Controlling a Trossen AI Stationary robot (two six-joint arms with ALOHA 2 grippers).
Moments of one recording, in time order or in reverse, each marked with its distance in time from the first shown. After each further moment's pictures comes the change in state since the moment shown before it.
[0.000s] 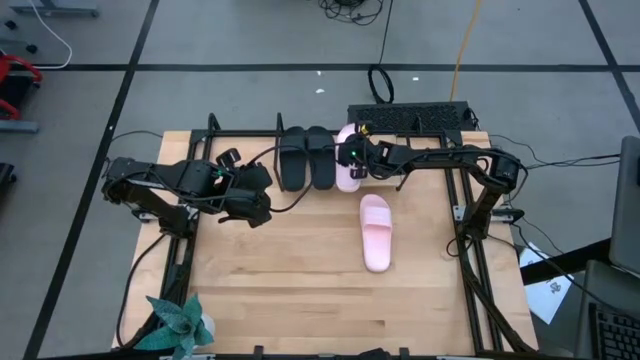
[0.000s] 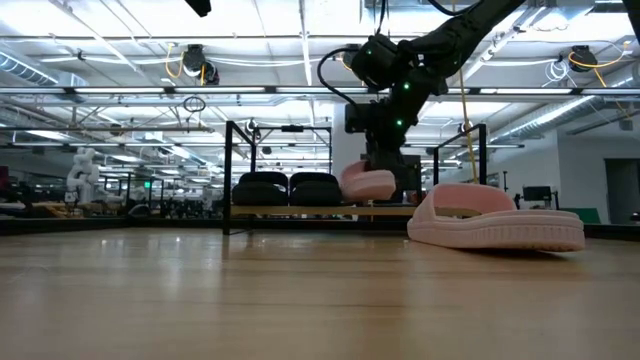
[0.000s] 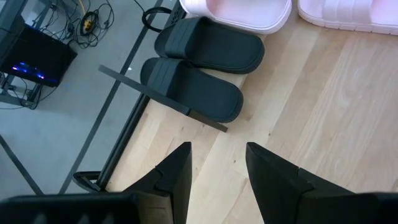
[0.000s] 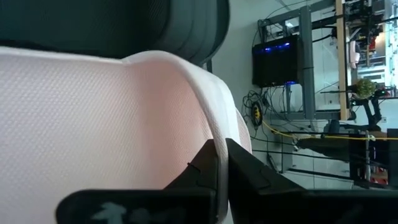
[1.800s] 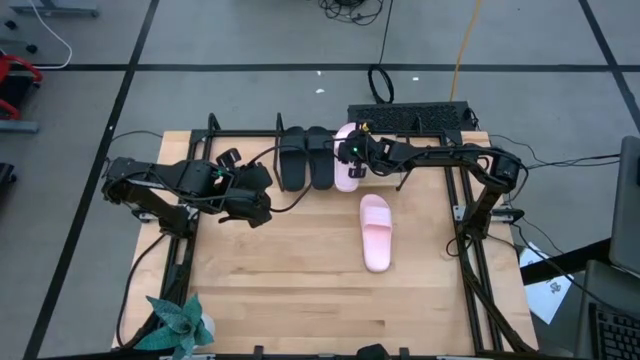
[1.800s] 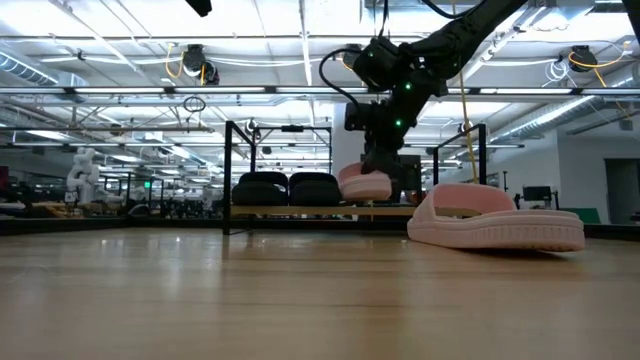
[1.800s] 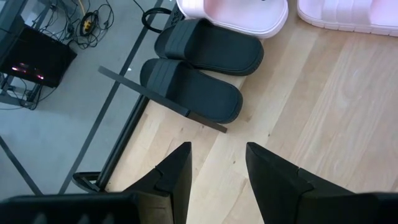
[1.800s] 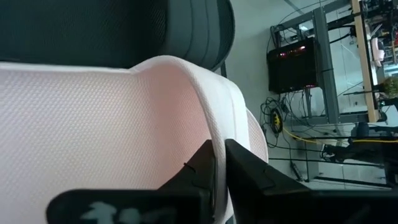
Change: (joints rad) left arm 0.000 0.000 0.000 0.004 0.000 0.002; right arm -0.026 0.000 0.000 0.011 -0.109 0.064
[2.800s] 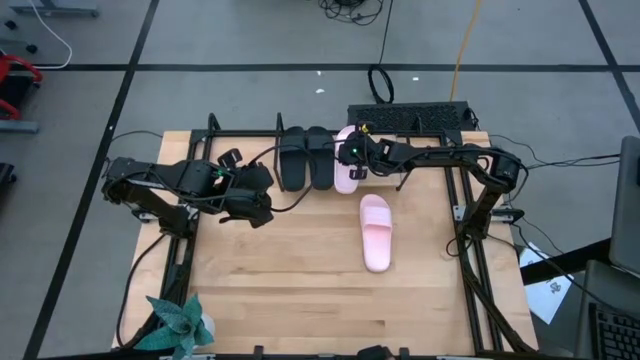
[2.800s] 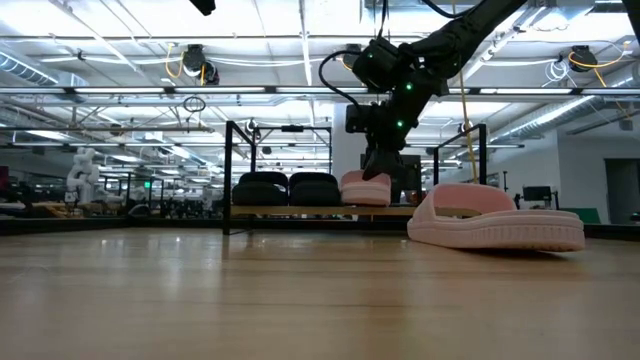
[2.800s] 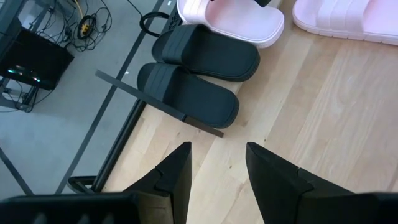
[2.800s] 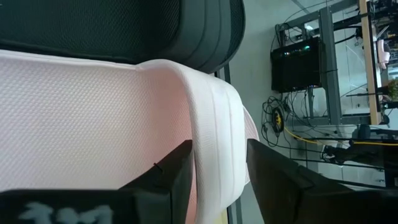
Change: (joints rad) left arm 0.000 0.000 0.000 0.026 0.000 0.007; right arm 0.001 0.000 0.000 -0.029 0.005 -0.015
